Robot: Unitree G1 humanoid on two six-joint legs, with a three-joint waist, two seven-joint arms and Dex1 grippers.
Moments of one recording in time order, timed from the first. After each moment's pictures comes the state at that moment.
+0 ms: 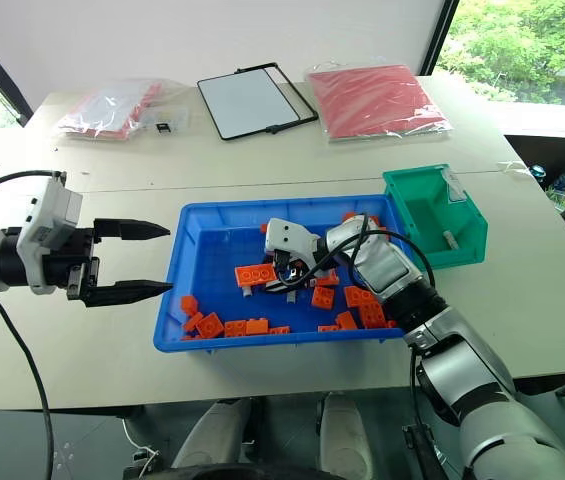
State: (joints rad) left arm -0.23 1.02 0.26 -0.41 -0.75 0.65 -1.18; right arm -0.78 -0.45 0.49 0.27 0.09 0.39 1.14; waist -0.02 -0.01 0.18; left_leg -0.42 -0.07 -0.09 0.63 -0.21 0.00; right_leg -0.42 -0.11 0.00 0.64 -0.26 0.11
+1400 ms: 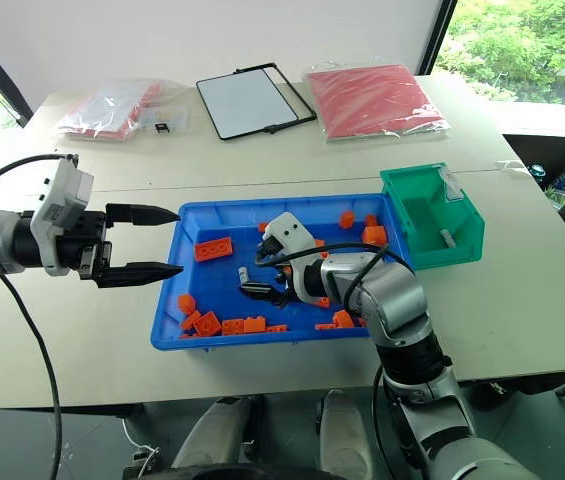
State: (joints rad) left arm -0.37 1.00 0.17 -0.32 -0.75 0.67 -1.18; right arm -0.55 -0.21 0.21 -0.35 0.30 1.34 0.59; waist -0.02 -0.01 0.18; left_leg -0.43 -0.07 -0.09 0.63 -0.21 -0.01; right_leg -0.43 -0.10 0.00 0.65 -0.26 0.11
